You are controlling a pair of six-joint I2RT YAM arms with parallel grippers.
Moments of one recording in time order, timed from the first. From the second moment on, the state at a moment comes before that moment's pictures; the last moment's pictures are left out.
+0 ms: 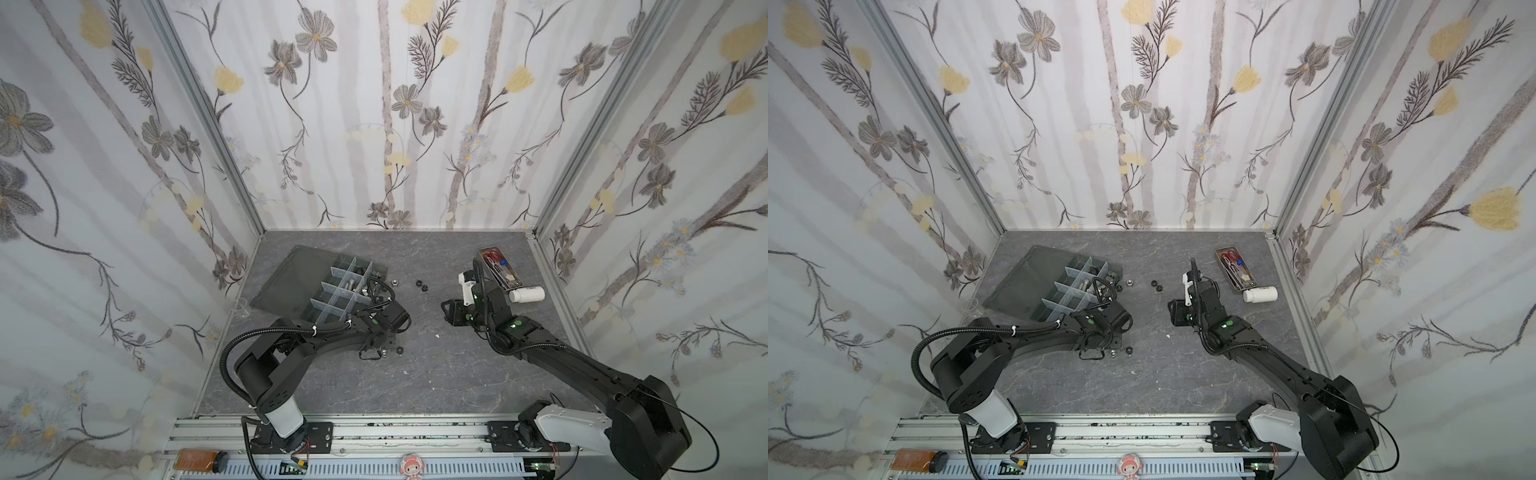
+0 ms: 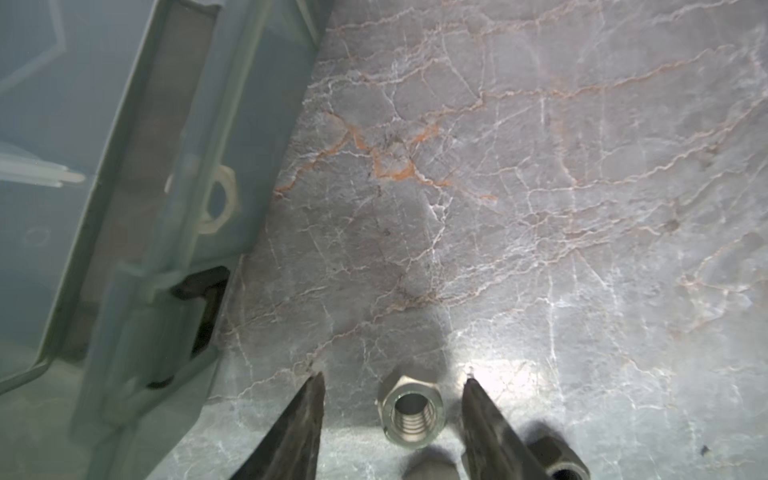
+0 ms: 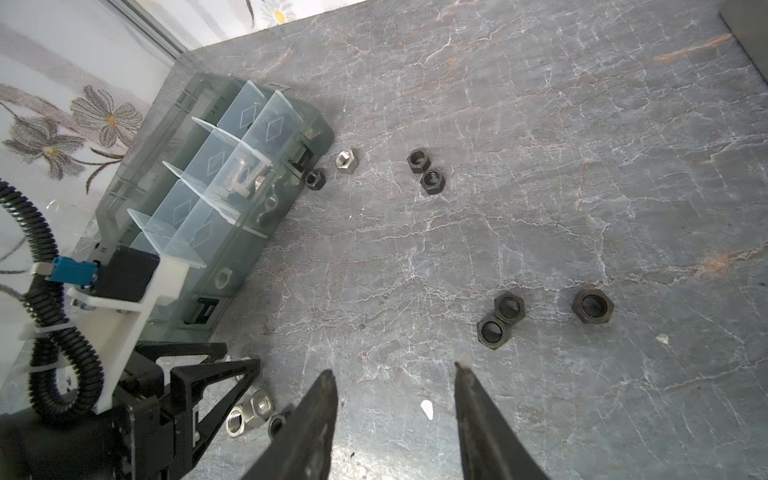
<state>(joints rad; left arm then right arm) -0.85 1.68 0.93 -0.49 -0.27 -0.79 0.55 1.20 0.72 -0.16 -0.03 0.47</state>
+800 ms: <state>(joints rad) -0.85 1.70 0.90 -0.45 -0.25 -0.79 0.55 1.21 0.71 -0.16 -0.05 0.47</state>
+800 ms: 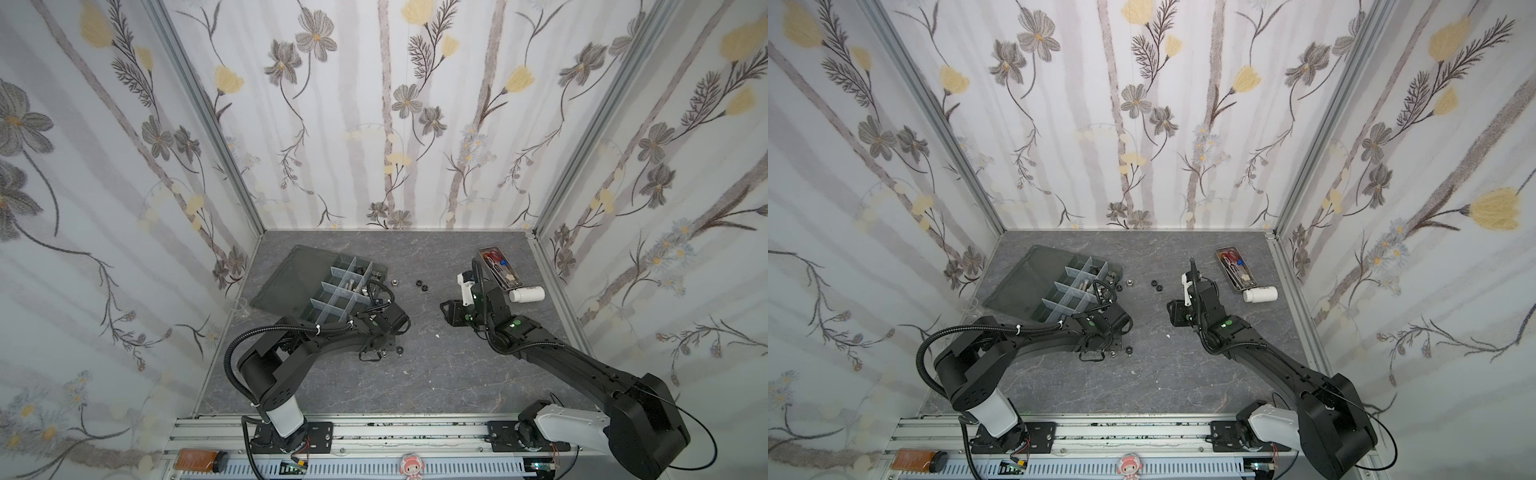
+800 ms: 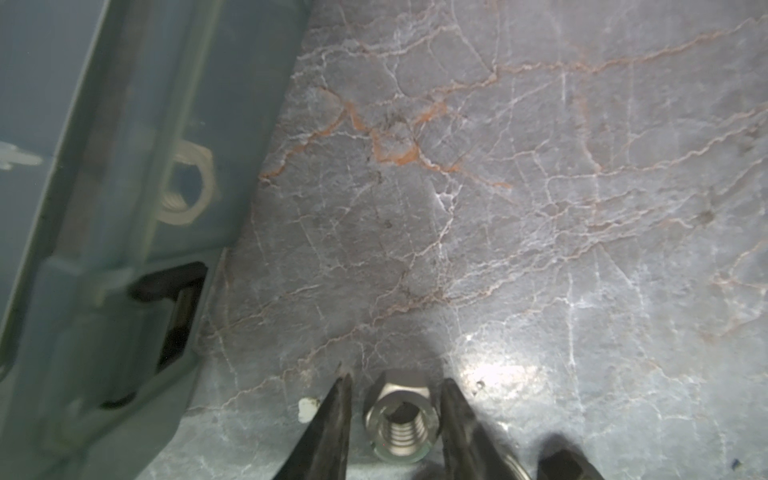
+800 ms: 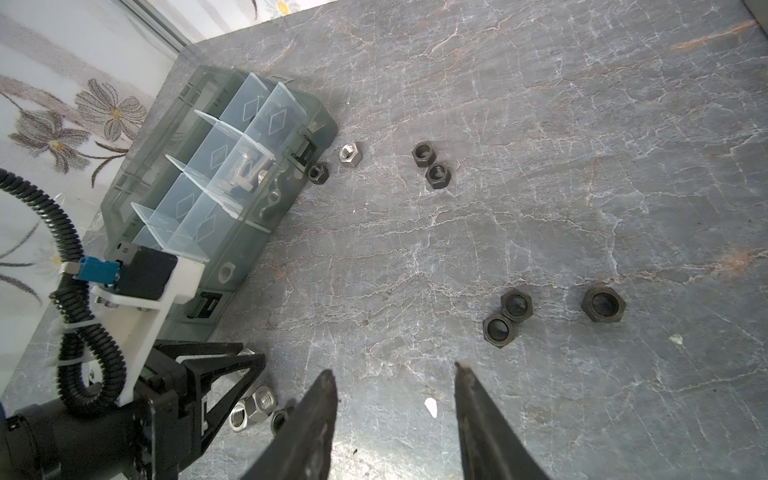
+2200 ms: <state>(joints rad) -0.47 1.38 0.87 -0.55 -0.15 -0.68 0.60 1.24 0.73 -0.16 -0.10 0.47</state>
